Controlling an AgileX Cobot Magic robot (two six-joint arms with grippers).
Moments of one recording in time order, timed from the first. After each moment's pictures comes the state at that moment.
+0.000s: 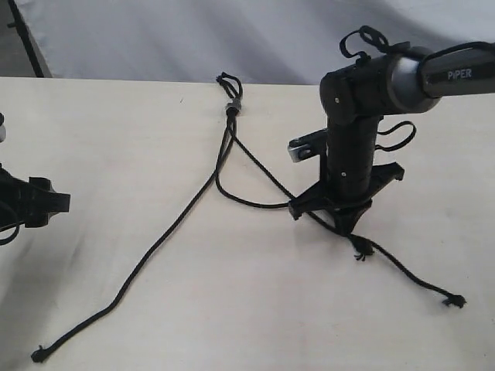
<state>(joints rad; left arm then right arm) -0.02 1.38 -0.49 0.15 0.07 -0.26 0.32 2.13 -1.39 -0.07 1.04 0.06</state>
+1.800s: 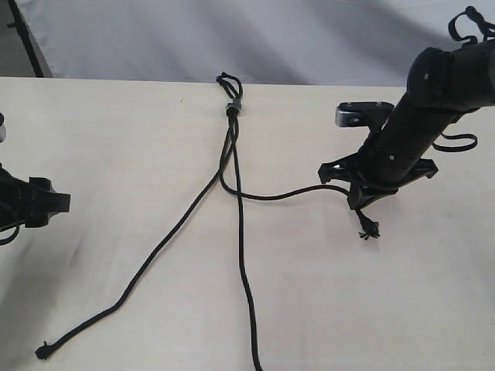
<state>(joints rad) -0.02 1.38 -0.49 0.15 0.07 -0.26 0.10 1.96 -1.21 0.21 0.75 -0.16</state>
